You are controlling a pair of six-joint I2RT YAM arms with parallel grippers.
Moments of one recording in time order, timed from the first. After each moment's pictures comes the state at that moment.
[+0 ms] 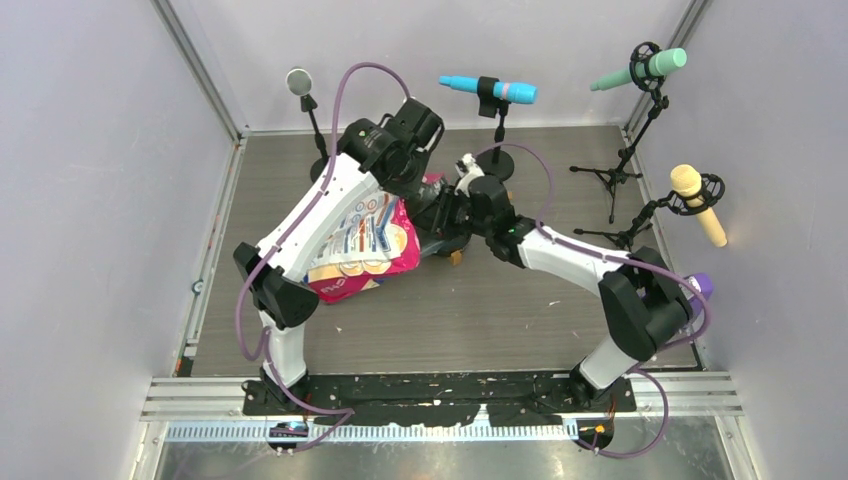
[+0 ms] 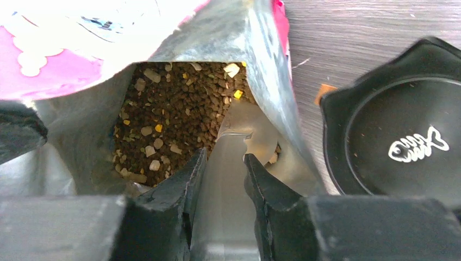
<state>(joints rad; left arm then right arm) -0.72 1.91 2.24 -1.33 -0.27 -0.27 0.63 1.58 0.98 0.22 -0.25 0.75</state>
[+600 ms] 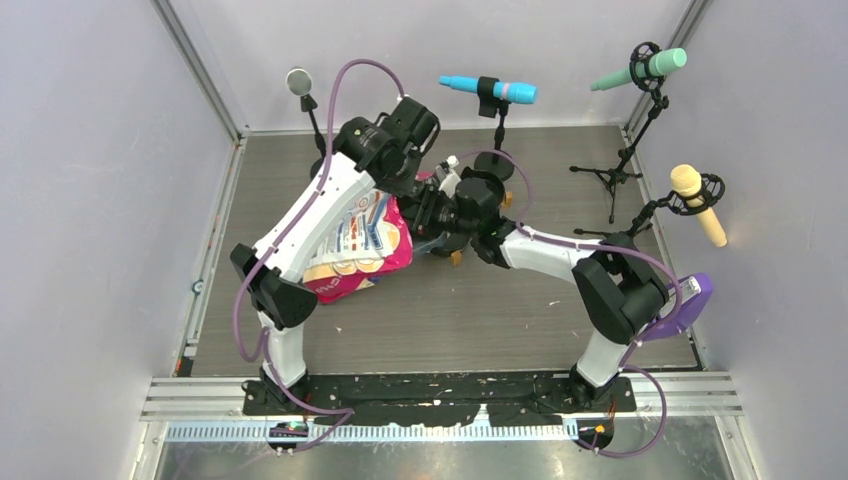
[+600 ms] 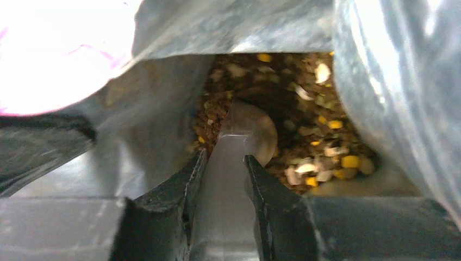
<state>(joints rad) -0.71 1.91 2.25 -1.36 -0.34 -0.26 0.69 1.72 1.04 0.44 -0.39 1.00</state>
